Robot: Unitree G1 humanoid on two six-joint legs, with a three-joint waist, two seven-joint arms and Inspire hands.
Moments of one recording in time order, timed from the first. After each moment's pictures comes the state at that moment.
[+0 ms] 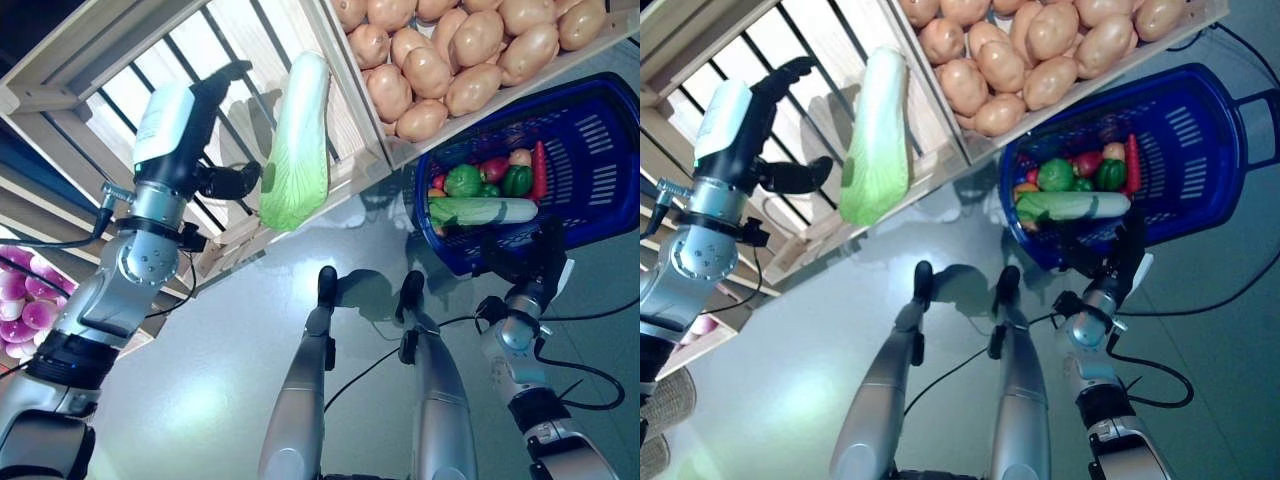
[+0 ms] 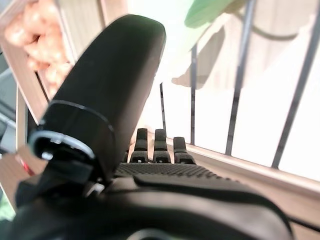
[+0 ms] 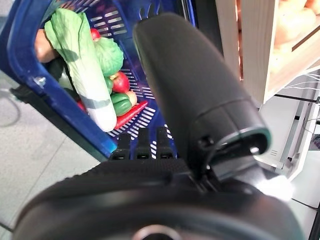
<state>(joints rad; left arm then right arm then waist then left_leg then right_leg) -0.54 0.94 -0.22 0.02 0.03 -0.06 0.29 -0.35 -0.39 0.16 0.55 0.52 -0.44 -0.67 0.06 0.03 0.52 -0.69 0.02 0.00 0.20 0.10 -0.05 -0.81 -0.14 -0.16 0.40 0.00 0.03</state>
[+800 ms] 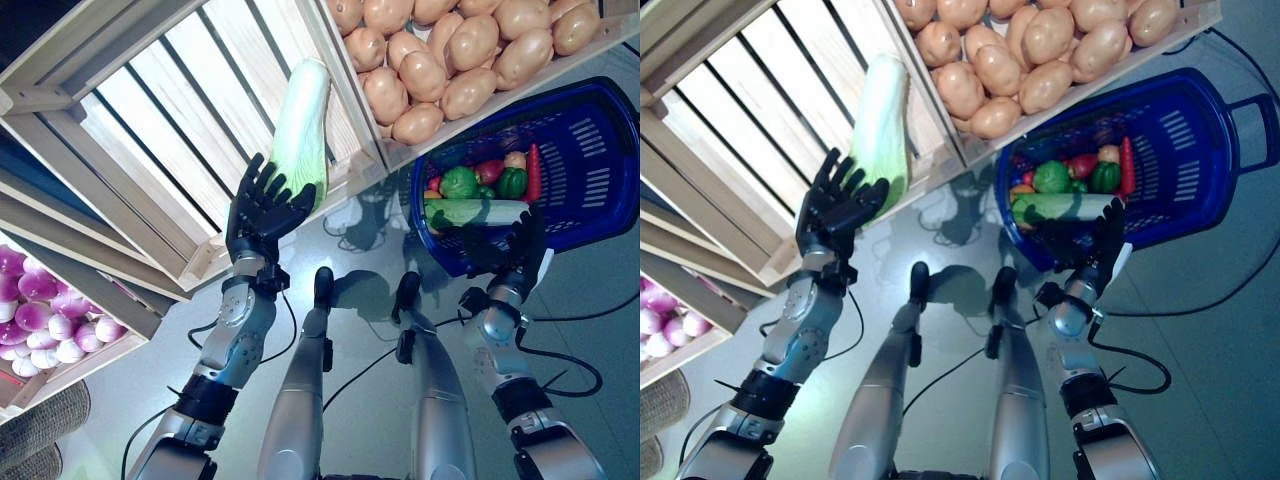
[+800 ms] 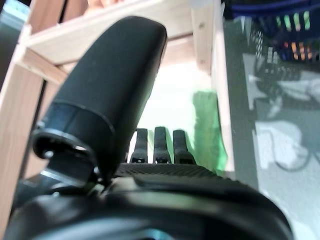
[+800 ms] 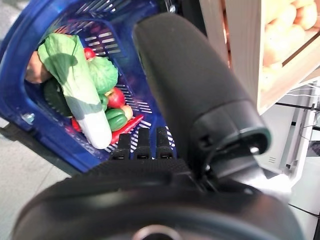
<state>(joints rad) -0.39 0.35 -0.23 0.06 -0.80 -0.16 0.46 -0.41 -0.32 0.17 0.55 0.48 -0.41 -0.69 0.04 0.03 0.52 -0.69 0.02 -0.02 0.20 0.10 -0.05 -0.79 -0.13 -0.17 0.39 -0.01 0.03</state>
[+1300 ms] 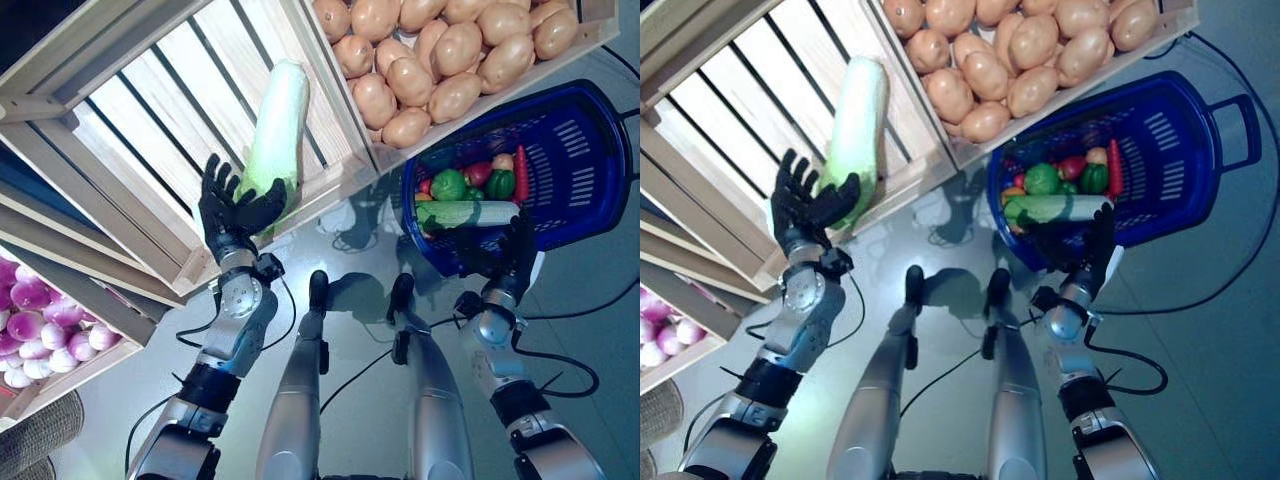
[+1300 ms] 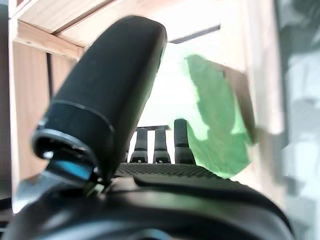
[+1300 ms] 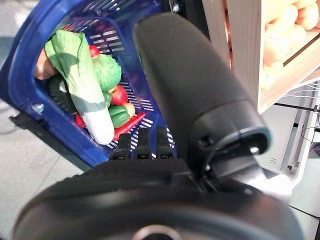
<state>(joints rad) -0.45 0.34 -0.22 0.12 -0.54 -0.16 0.79 -0.39 -0.32 0.21 0.54 0.48 -0.40 -0.69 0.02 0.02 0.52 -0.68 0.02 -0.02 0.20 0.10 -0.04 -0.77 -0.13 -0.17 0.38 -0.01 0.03</state>
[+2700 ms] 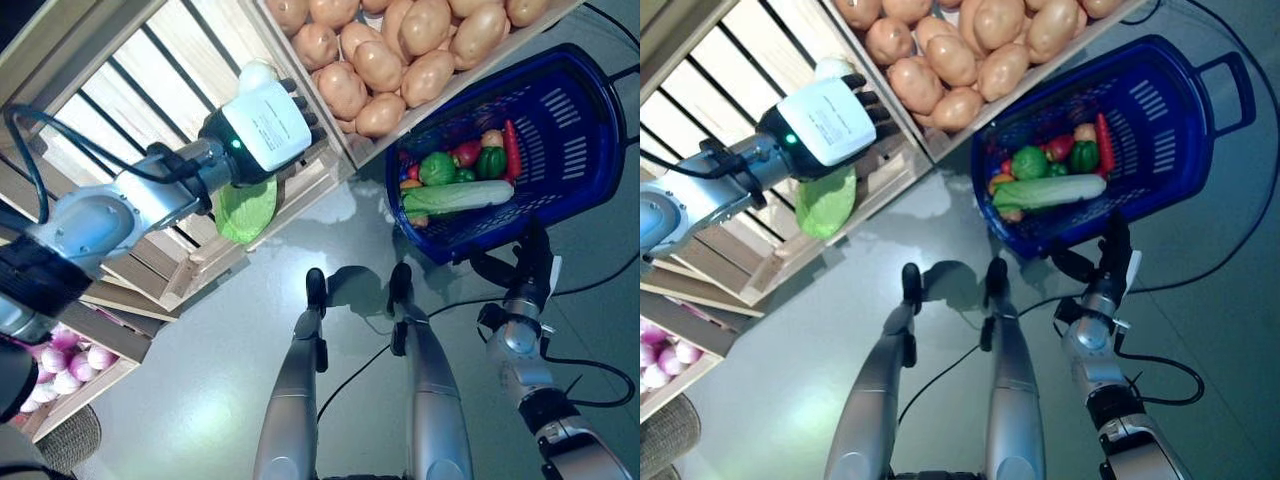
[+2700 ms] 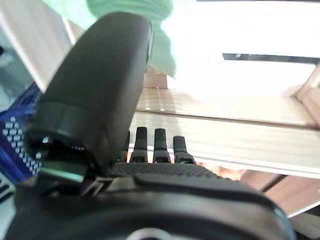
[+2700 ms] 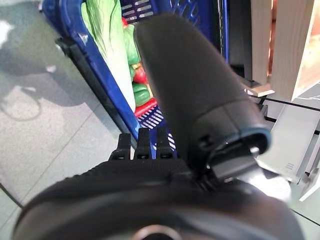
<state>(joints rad) -1.18 1.21 -0.88 0.10 0.96 -0.16 0.02 -0.37 -0.46 0.25 0.64 0.55 -0.44 -0.57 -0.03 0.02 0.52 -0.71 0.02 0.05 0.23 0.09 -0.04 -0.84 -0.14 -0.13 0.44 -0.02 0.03</state>
